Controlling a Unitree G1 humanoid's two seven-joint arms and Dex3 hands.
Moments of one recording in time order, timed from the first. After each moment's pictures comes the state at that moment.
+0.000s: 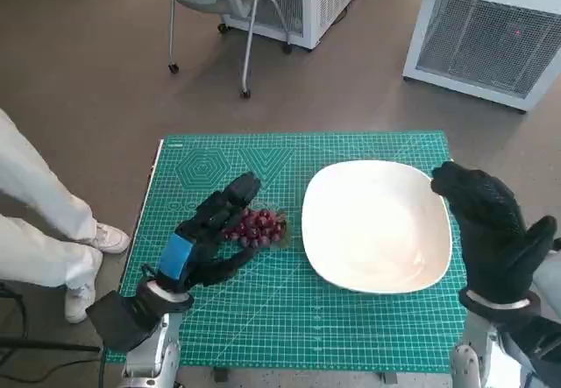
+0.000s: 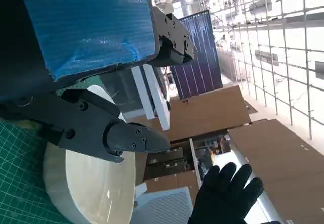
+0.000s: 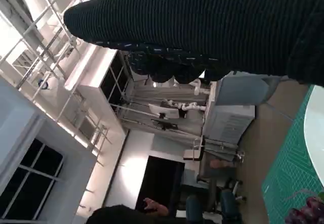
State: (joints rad) left arm -0.31 0.15 0.11 0.35 -0.24 -0.54 -0.53; right arm -0.38 -0.11 -0.23 0.31 0.47 -0.61 0.54
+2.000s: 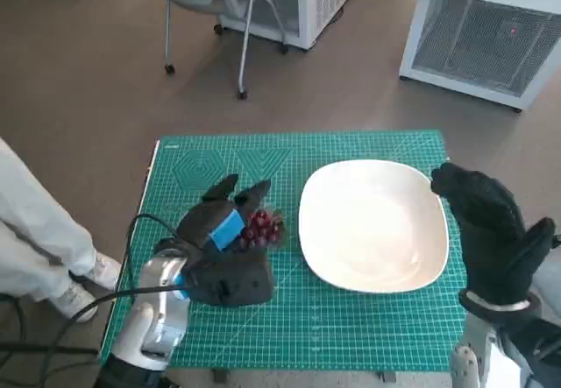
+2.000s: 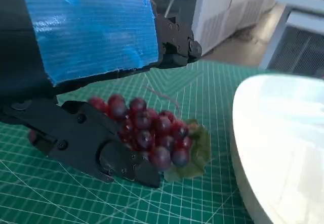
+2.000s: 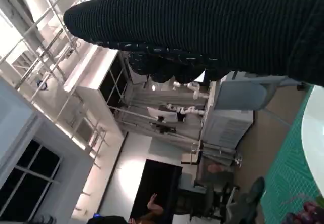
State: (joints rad) left arm -0.49 0.34 -0.24 0.17 0.79 0.21 -0.33; right arm -0.38 -0.11 -0.23 0.30 0.45 -0.61 0.53
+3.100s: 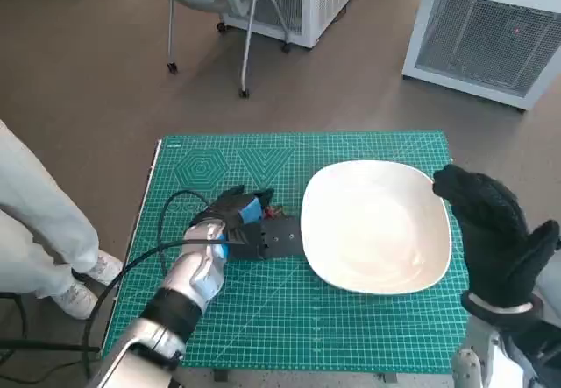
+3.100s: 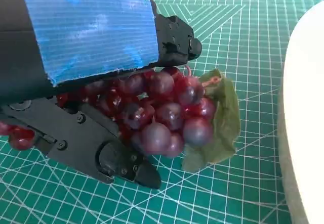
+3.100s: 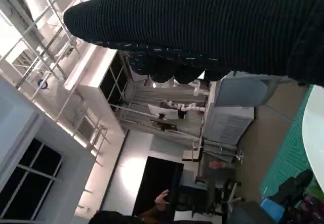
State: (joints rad) left arm -0.90 0.22 -0.39 1.00 0.70 0.18 -0.19; right arm -0.36 -0.11 -0.23 0.29 0.47 -0.60 0.54
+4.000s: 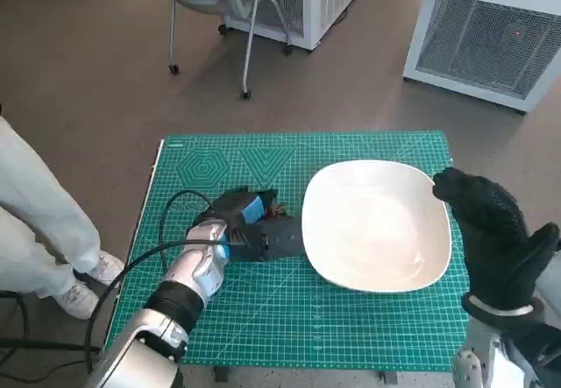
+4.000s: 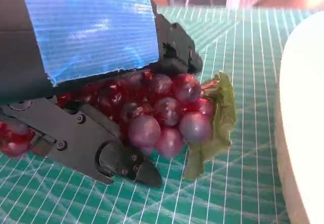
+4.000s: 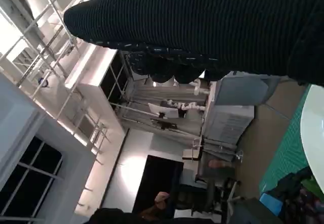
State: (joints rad) left arm -0.94 0.21 -0.46 1.12 0.67 0.08 0.02; right arm -0.35 -0.11 -0.23 0.29 0.47 -0.61 0.55
